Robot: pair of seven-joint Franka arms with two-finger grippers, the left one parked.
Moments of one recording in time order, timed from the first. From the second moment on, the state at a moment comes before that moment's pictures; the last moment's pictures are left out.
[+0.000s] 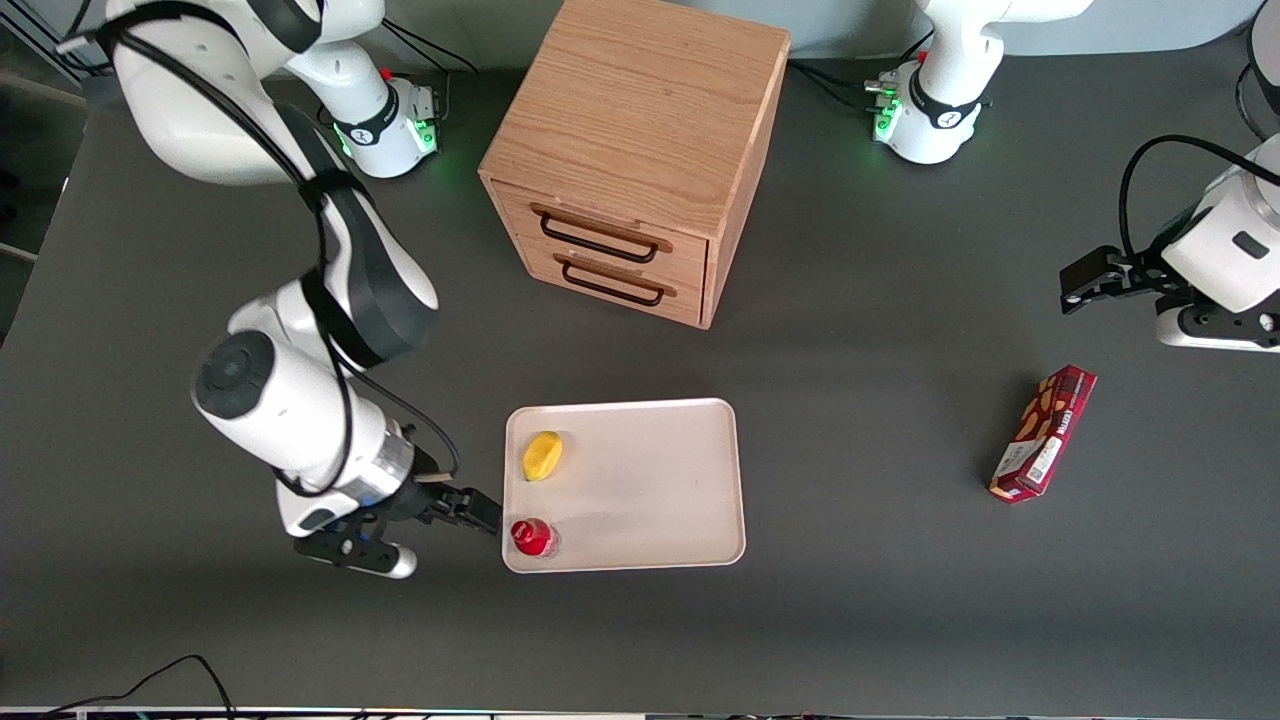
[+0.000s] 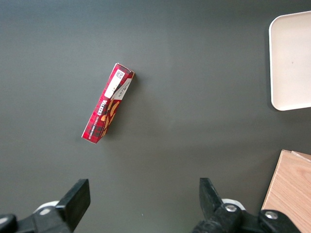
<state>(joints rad) 0.16 0.65 0.27 -1.12 -0.08 2.01 0.61</state>
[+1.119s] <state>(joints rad) -0.08 -0.13 0.27 -1.61 0.01 1.56 0.45</state>
